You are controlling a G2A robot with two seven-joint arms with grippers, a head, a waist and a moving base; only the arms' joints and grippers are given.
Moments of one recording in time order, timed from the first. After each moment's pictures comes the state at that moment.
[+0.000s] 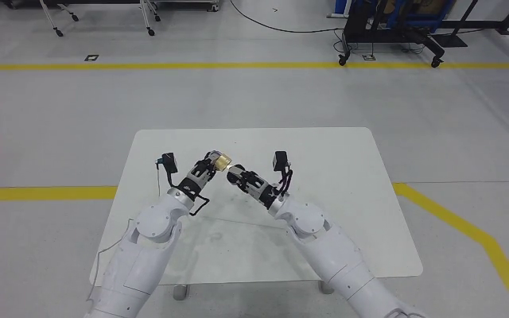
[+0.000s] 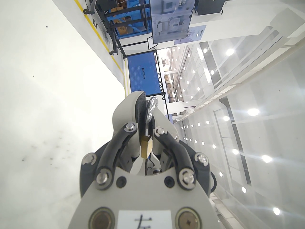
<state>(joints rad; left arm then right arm) 1.29 -1.24 -1.23 -1.46 -0.24 -0.13 -0.32 -1.17 -1.46 0.97 -1.22 0.27 -0.29 0.38</state>
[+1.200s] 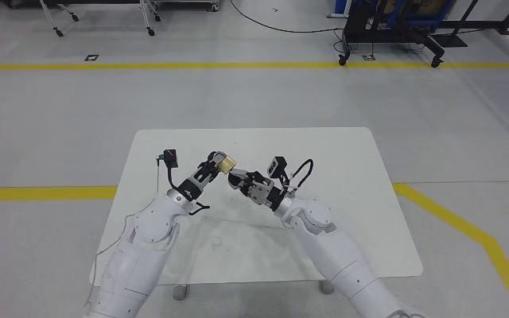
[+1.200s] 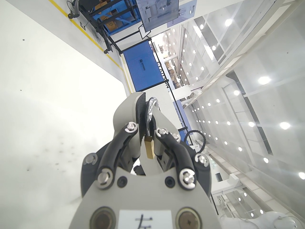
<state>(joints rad) 1.30 -1.23 -1.26 -1.47 -0.09 -0.28 -0.38 -1.19 -1.46 1.04 -1.21 0.67 -0.13 0.67</state>
